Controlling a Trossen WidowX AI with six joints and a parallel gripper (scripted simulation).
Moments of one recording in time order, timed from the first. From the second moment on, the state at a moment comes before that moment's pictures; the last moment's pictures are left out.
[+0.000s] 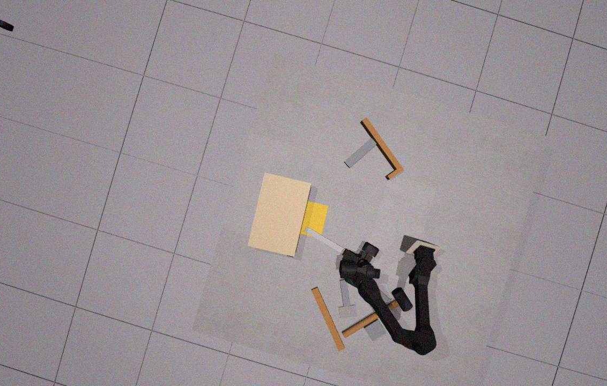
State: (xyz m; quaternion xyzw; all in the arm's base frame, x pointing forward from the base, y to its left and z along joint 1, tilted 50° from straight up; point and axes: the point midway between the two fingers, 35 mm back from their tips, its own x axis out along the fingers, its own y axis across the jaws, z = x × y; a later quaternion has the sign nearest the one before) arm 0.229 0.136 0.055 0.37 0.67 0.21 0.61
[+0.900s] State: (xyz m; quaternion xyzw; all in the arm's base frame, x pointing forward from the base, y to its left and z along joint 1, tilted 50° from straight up) arm 0.227 0.137 0.056 0.30 0.64 0.29 0.64
